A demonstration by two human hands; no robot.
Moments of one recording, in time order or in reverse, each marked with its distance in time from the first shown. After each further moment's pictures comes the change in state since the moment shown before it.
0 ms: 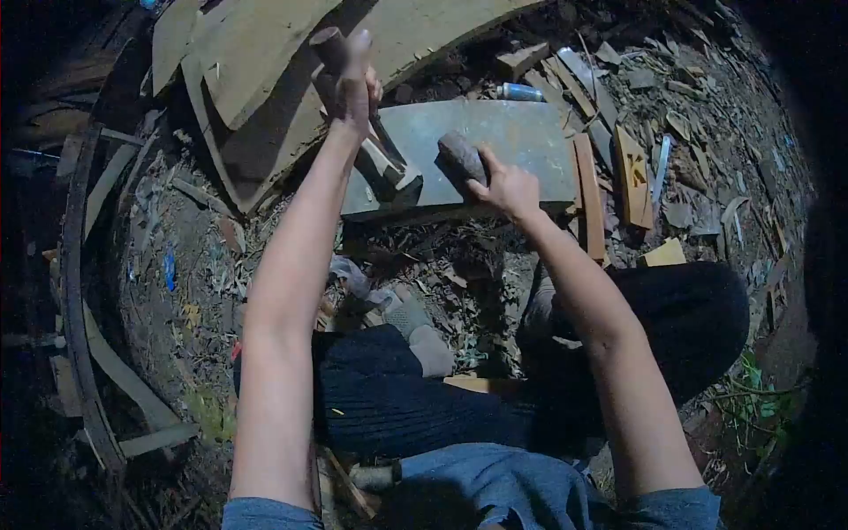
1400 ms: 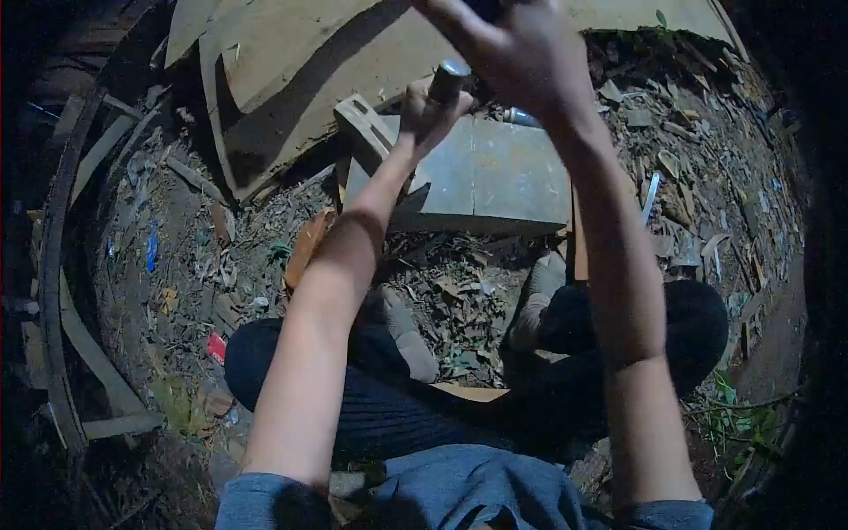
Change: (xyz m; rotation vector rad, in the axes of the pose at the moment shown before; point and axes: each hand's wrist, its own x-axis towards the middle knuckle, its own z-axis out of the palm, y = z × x) left_hand -0.028 -0.033 0.025 0.357 -0.164 0.394; right_hand 0.015 -0.143 -0.251 0.461 0.649 -0.588
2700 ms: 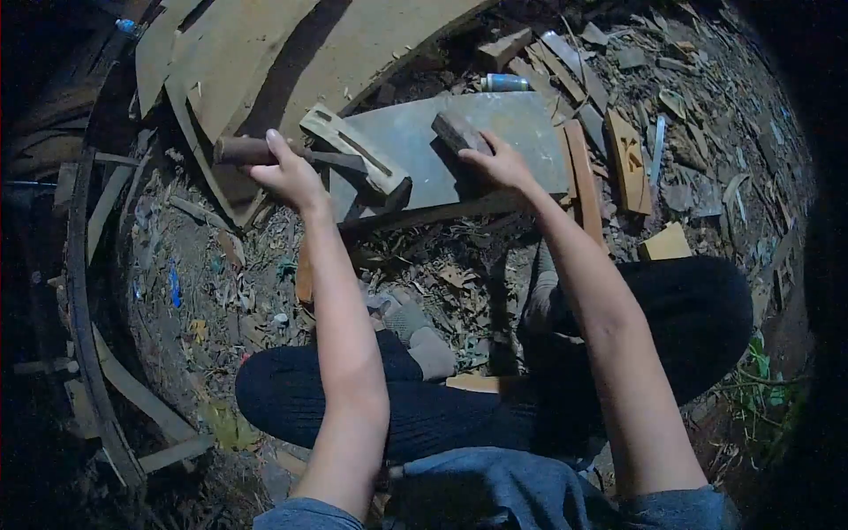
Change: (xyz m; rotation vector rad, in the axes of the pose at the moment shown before) left_hand -0.036 -0.029 -0.079 -0.055 0.820 -0.226; right_hand -0.224 0.199 0.094 0.172 -0.465 0.931
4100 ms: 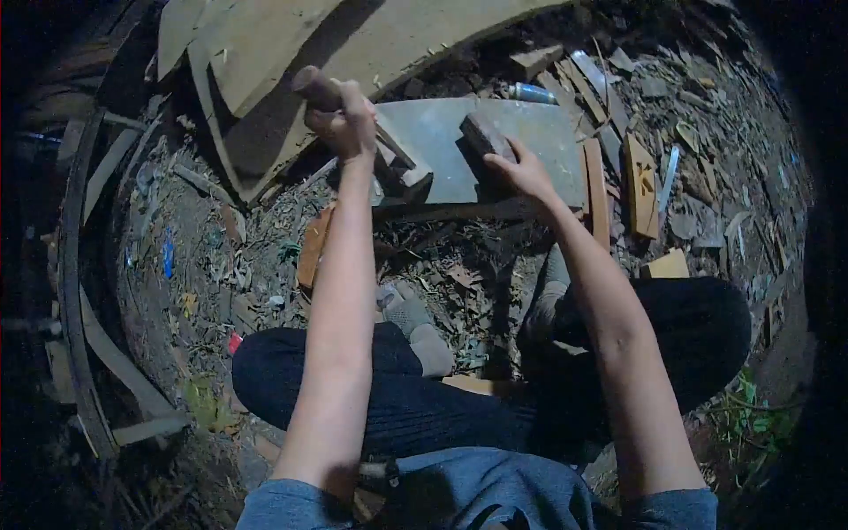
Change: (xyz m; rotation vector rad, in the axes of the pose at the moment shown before) left_hand -0.015 0.022 0.043 -0.280 -0.253 0.079; right_hand 0.006 0.014 0.005 -0.030 0.021 -0.054
